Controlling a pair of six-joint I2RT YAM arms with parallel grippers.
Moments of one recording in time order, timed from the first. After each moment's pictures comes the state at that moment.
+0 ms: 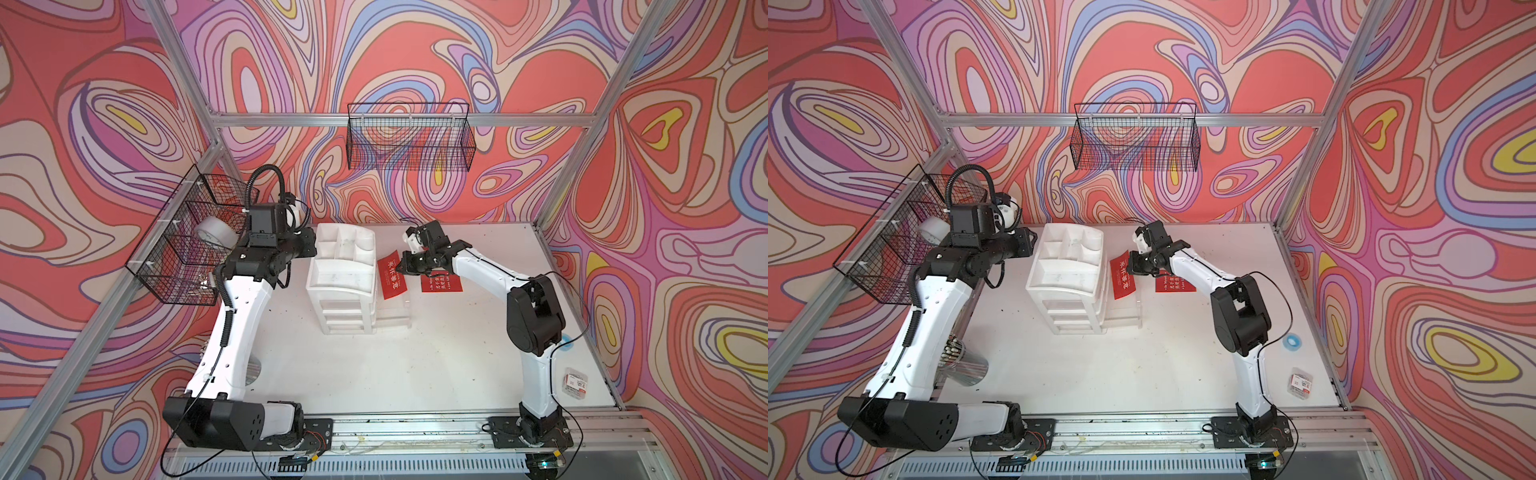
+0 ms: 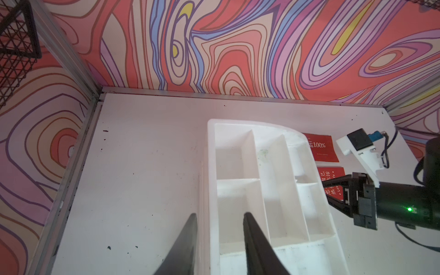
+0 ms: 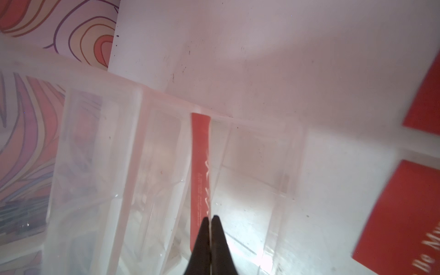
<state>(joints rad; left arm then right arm) -0.07 1.33 1.53 -0.79 0.11 -0.16 0.47 2.05 1.76 -0.58 -0.41 0.35</state>
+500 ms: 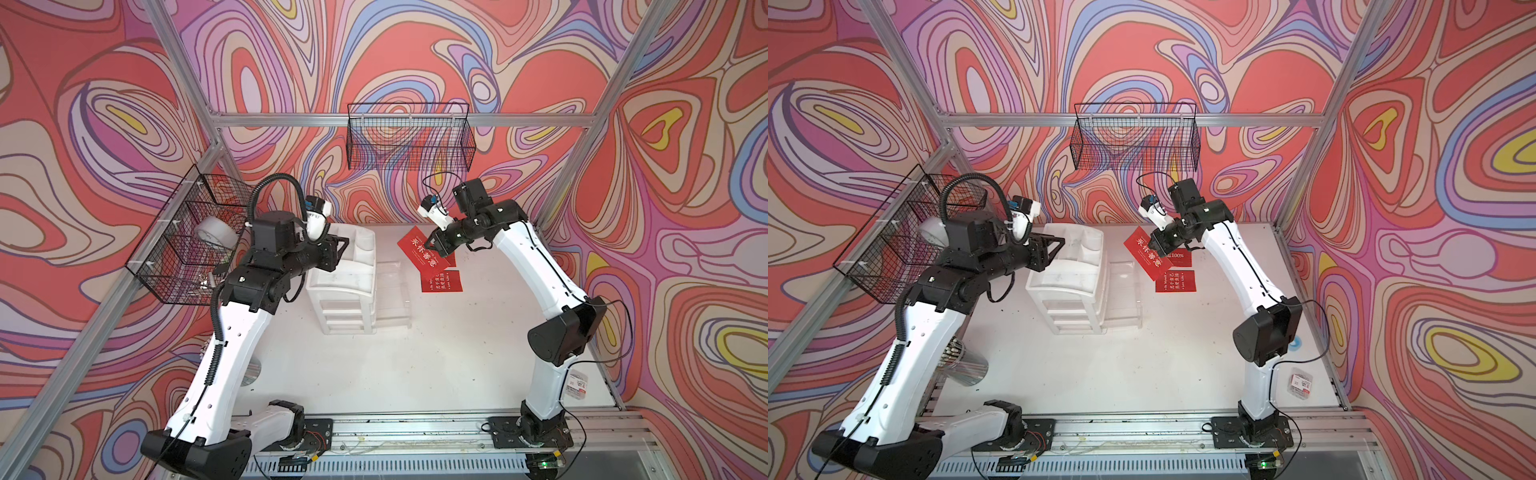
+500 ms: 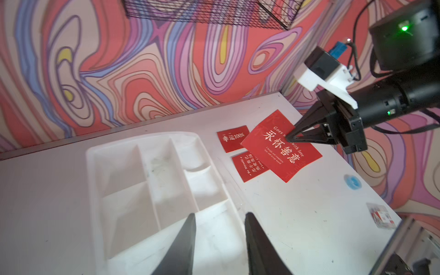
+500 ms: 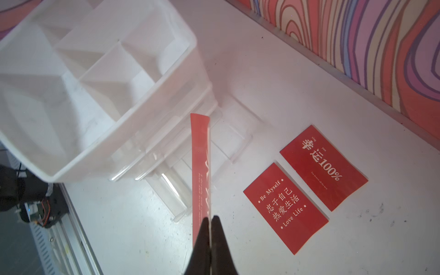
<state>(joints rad) -0.28 1.20 1.47 -0.71 0.36 -0.07 0.40 1.91 2.14 -1.22 -0.42 -0.34</state>
